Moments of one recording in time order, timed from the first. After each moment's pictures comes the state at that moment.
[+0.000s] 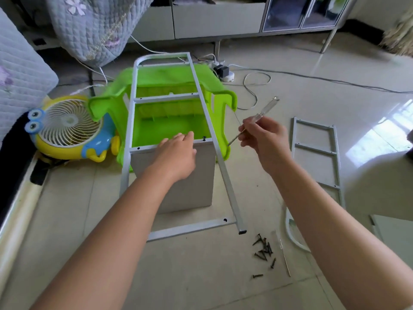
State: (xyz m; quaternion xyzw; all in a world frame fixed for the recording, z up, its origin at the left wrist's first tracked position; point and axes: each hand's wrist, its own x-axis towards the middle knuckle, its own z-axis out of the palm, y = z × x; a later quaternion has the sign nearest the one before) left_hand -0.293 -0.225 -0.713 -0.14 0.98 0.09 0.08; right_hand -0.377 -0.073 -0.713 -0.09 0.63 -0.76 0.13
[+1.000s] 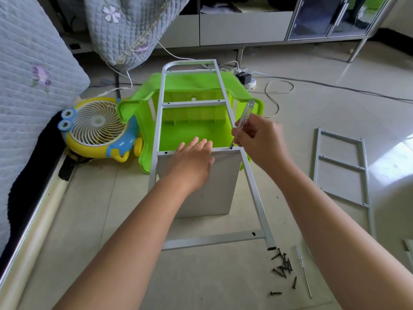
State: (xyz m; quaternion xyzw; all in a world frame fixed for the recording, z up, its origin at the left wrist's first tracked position) left_hand -0.285 -0.248 -0.726 -0.13 0.99 0.09 0.07; right_hand -0.376 -0.128 -0.715 -0.31 0.82 -0.48 -0.07
